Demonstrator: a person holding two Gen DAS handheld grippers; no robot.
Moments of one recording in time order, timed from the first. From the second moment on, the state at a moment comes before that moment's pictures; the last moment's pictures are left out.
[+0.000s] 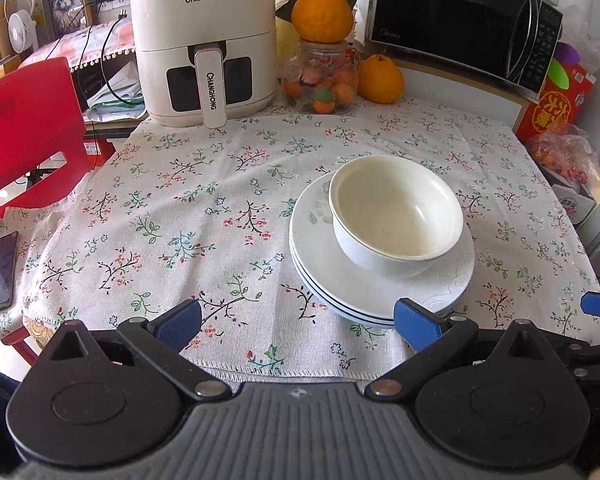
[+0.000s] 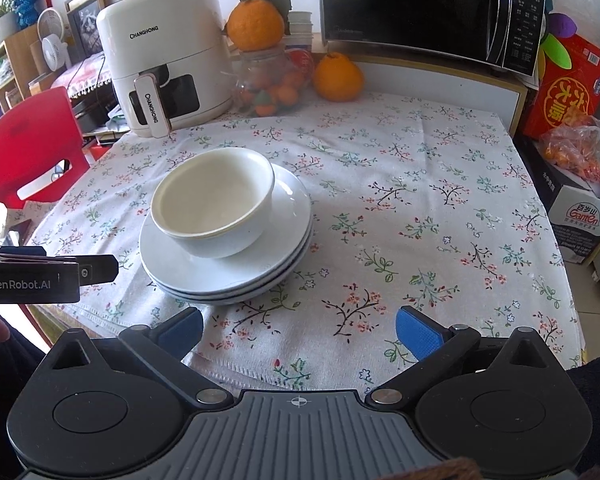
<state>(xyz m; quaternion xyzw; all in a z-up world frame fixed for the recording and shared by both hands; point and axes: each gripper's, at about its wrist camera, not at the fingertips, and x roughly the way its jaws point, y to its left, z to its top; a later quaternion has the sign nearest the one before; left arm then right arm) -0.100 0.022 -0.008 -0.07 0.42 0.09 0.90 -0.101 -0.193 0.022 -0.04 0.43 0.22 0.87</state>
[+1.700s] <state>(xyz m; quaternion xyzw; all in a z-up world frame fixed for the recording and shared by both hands) -0.090 -0.006 -0.025 -0.05 0.45 0.03 0.89 -0.100 -0.198 0.009 -0.07 0.43 0.19 0.88</state>
